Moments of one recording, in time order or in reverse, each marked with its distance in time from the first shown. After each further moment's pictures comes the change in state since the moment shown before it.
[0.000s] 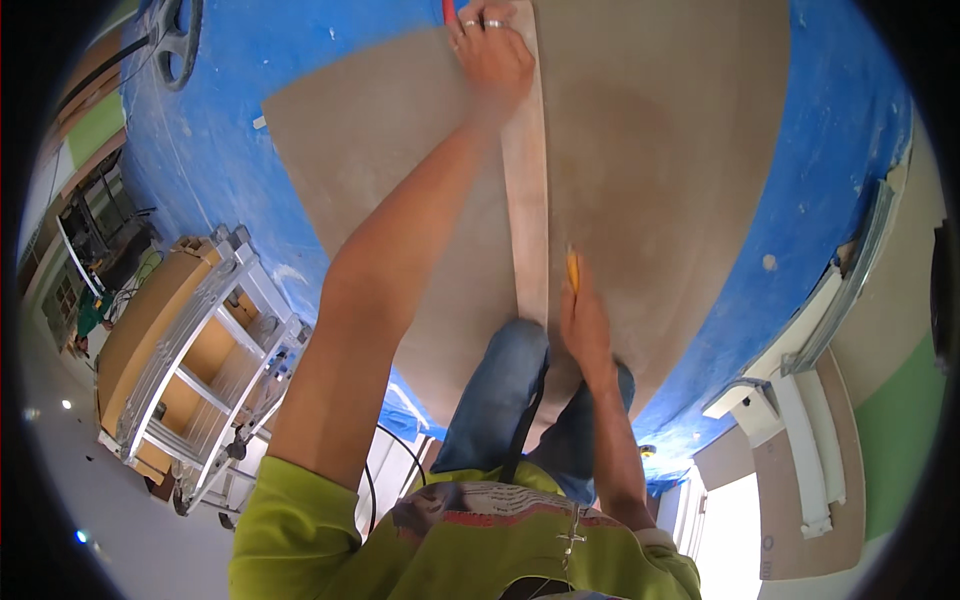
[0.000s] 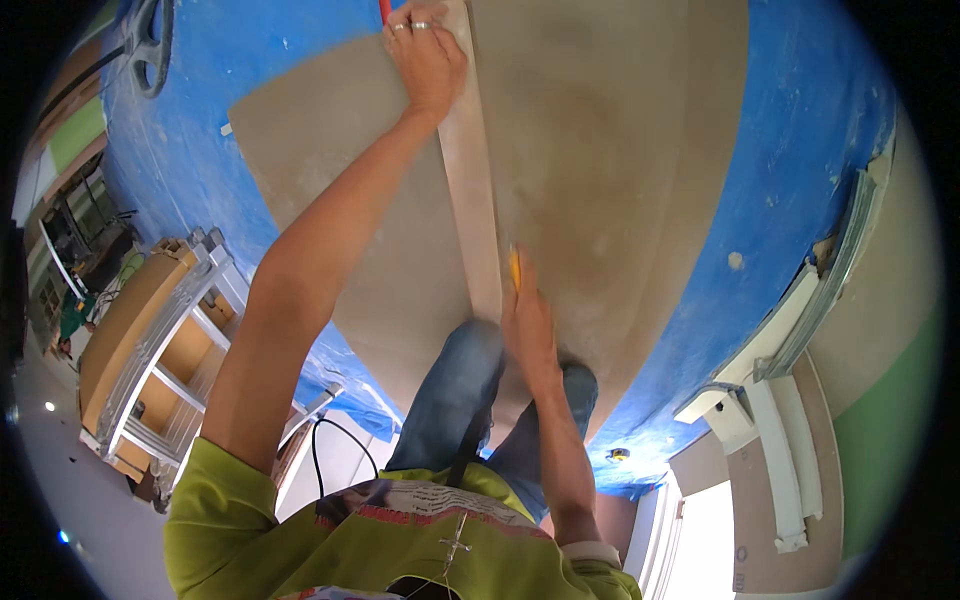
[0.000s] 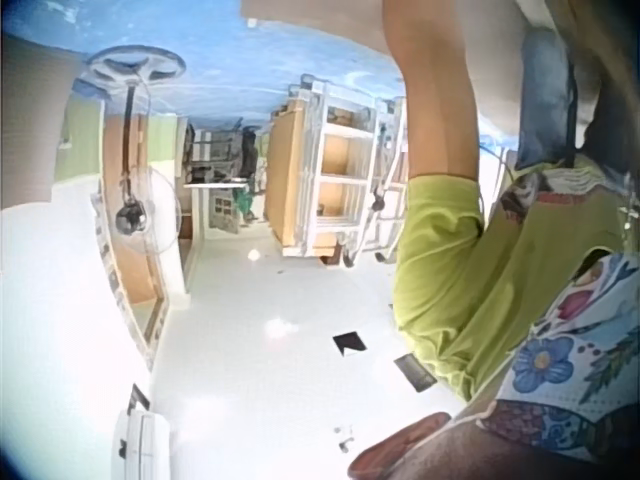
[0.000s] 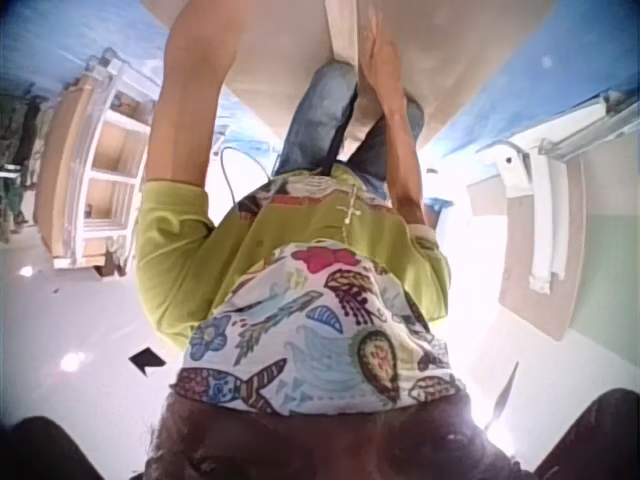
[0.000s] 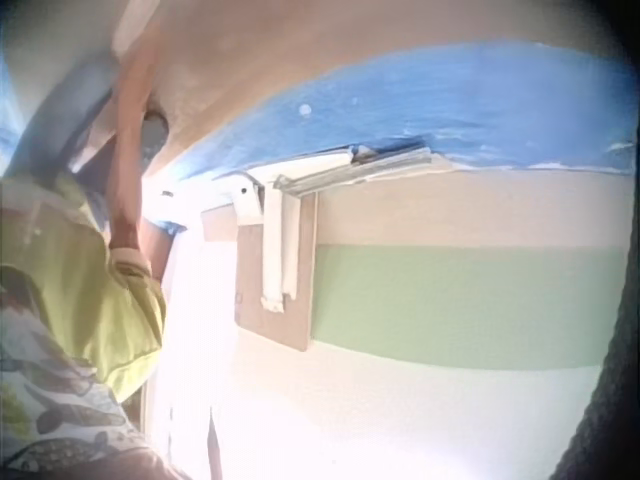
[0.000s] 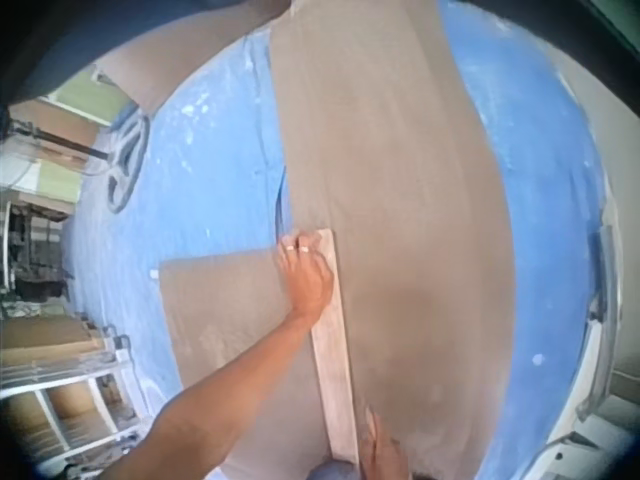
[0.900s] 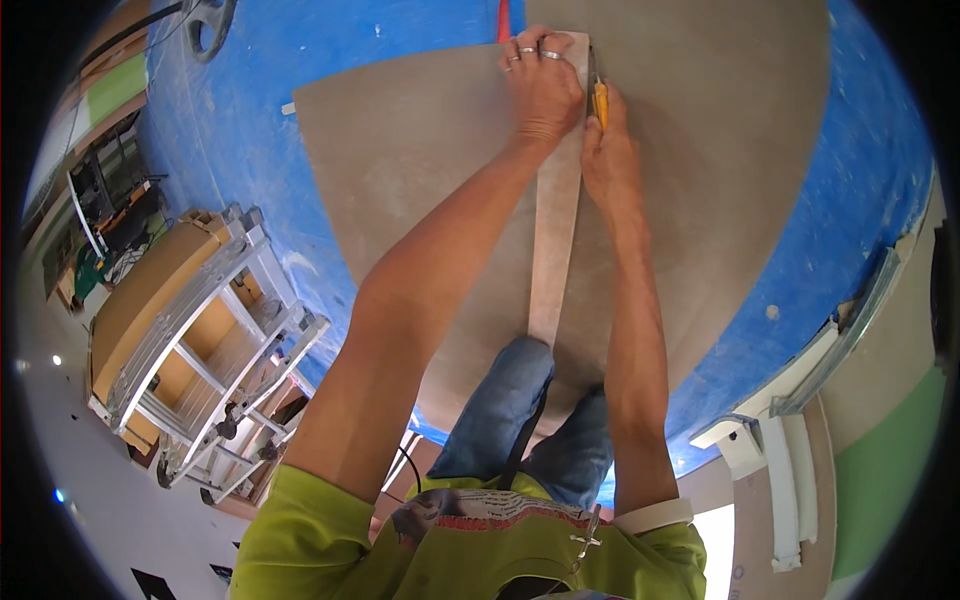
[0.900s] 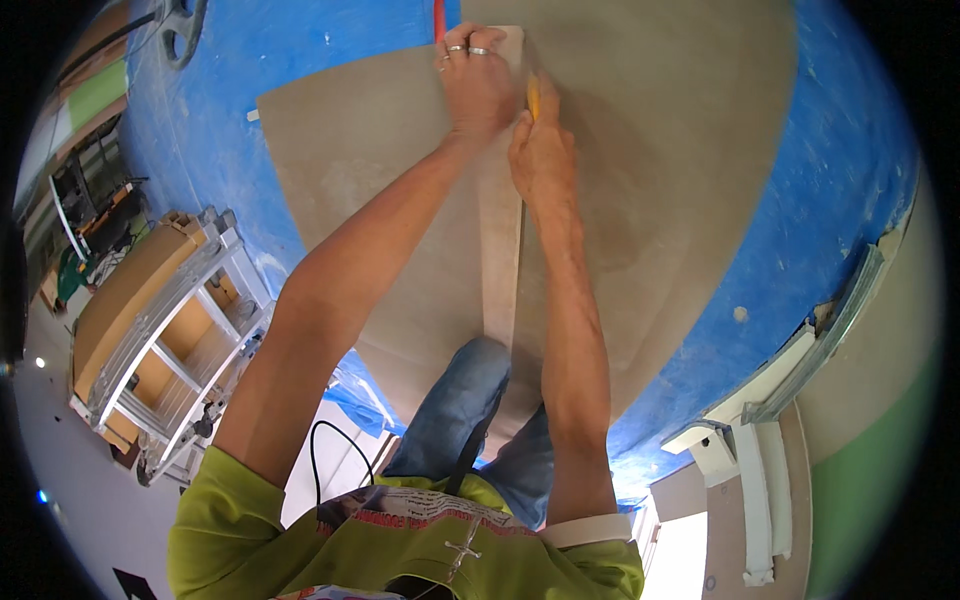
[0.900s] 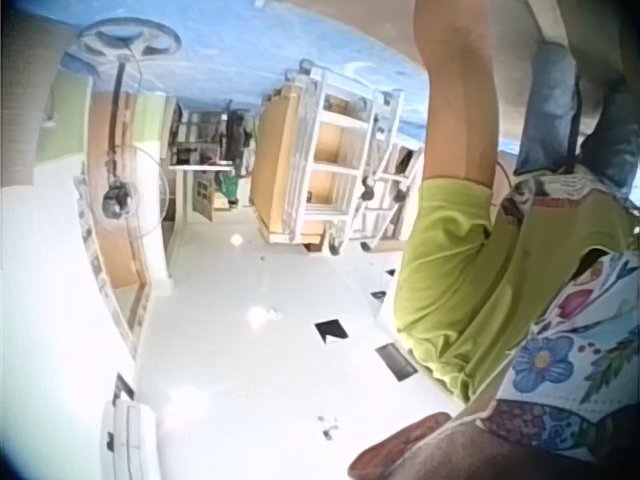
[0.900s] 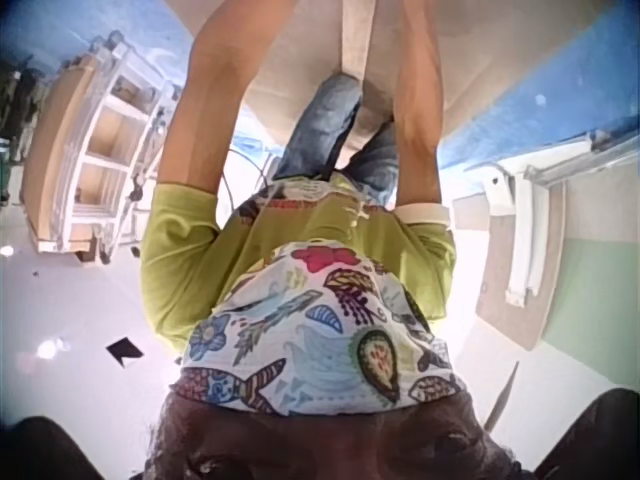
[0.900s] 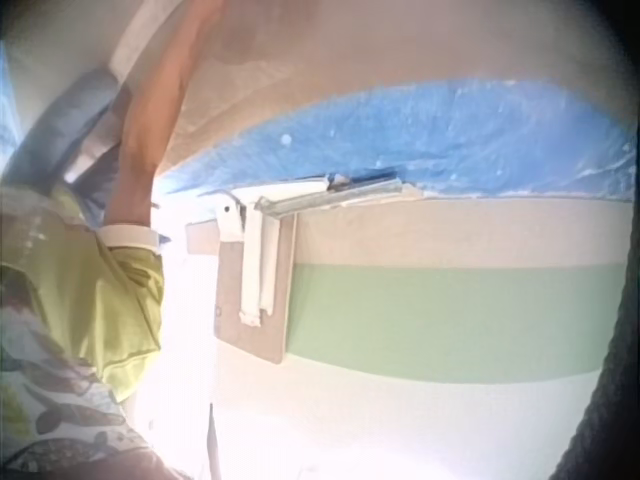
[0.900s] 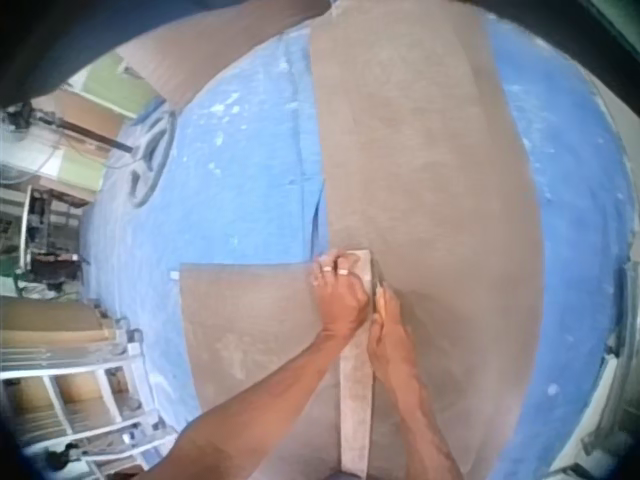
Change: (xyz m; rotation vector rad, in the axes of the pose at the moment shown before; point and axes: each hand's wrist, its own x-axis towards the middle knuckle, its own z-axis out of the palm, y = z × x) left_hand 0.003 0.004 0.010 -0.030 -0.032 -0.076; right_hand 0.217 -0.124 -0.032 0.068 0.115 -0.090
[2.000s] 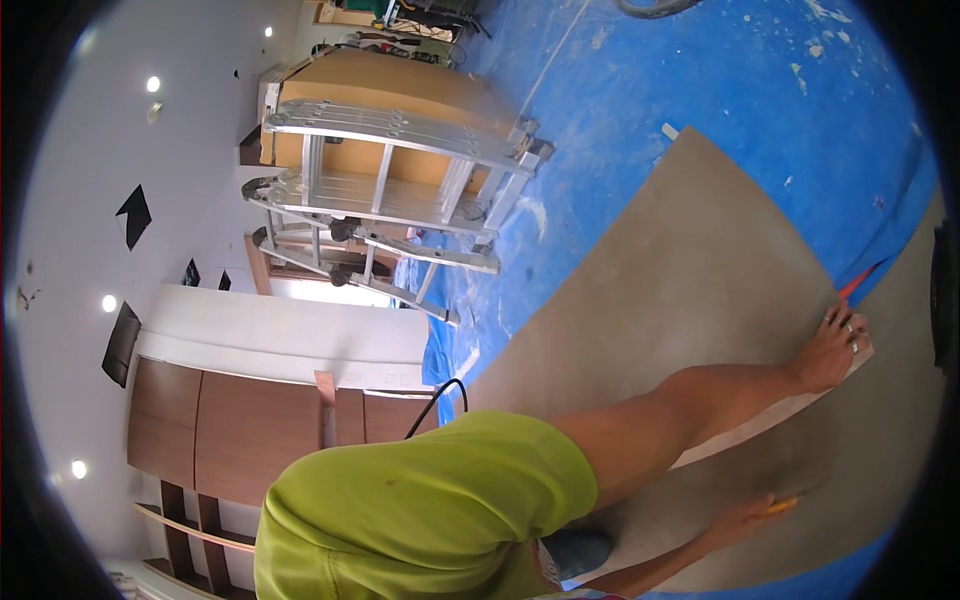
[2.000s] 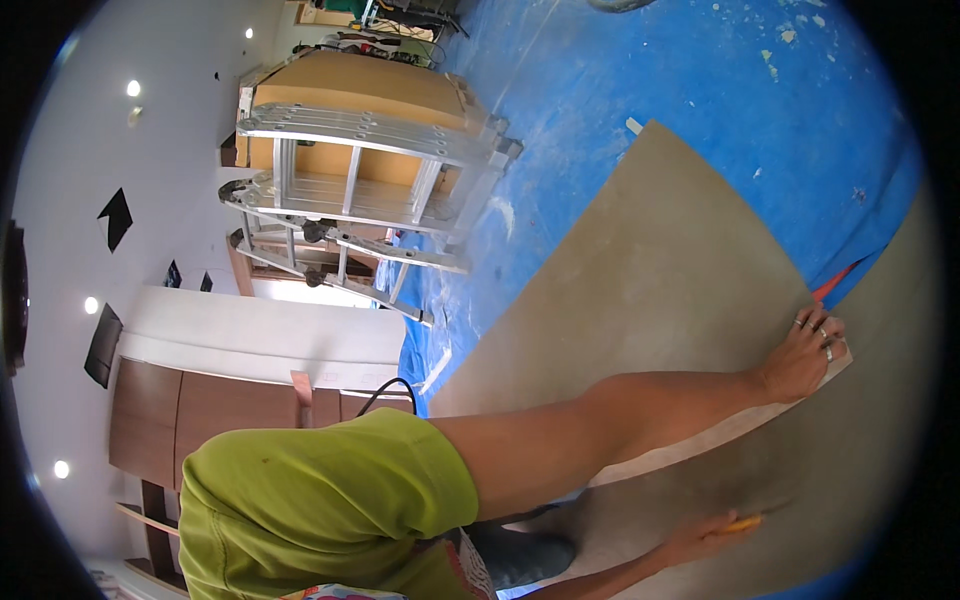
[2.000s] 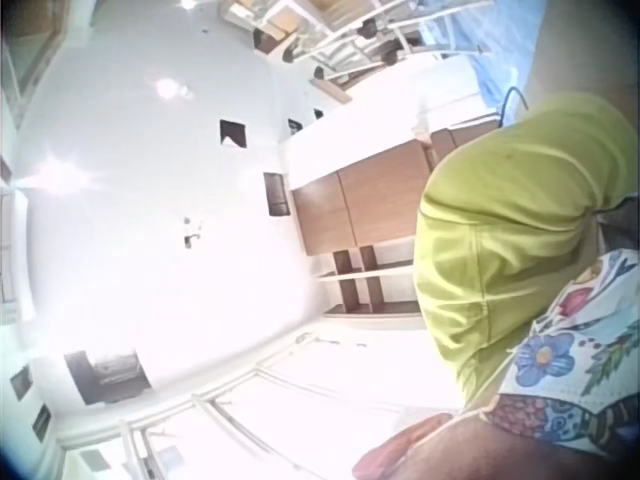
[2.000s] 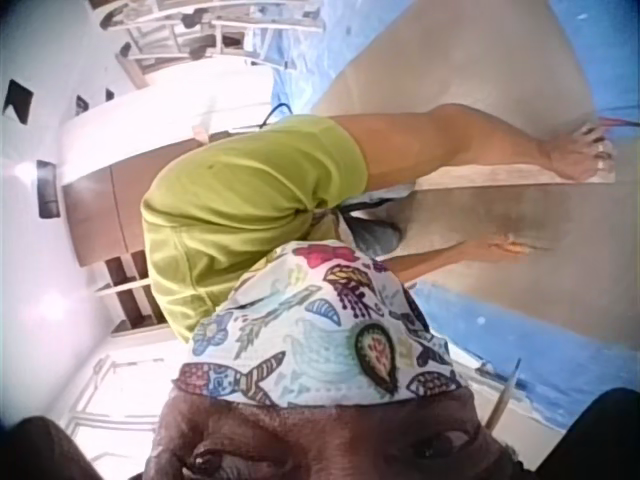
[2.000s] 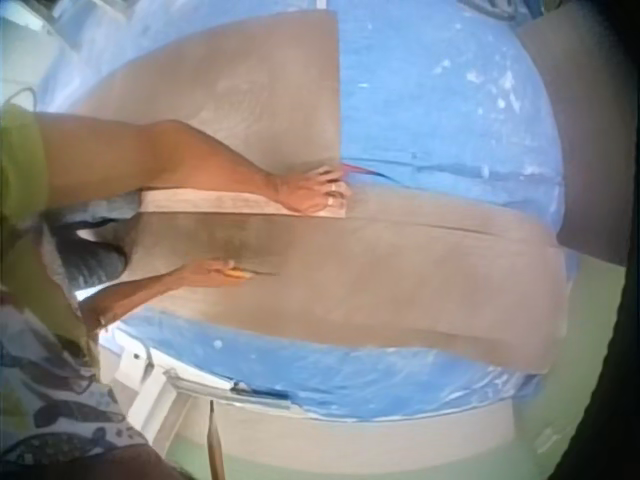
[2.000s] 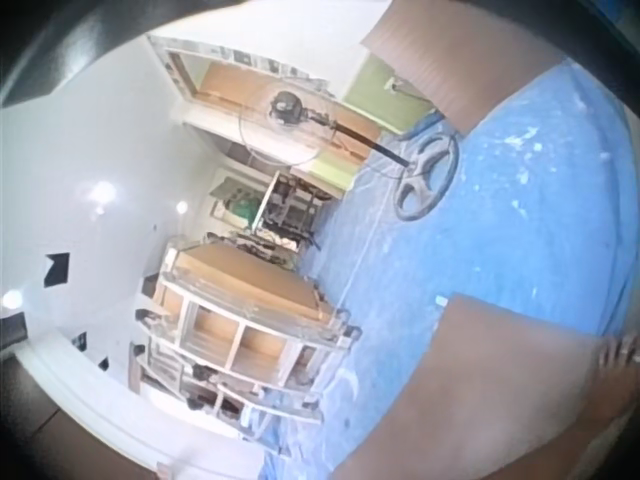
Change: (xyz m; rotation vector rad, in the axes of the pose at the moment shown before) left_hand -0.013 -0.010 0.004 -0.009 -0.016 -0.047; right_hand -0.115 0.121 -0.031 -0.361 0.345 -0.151
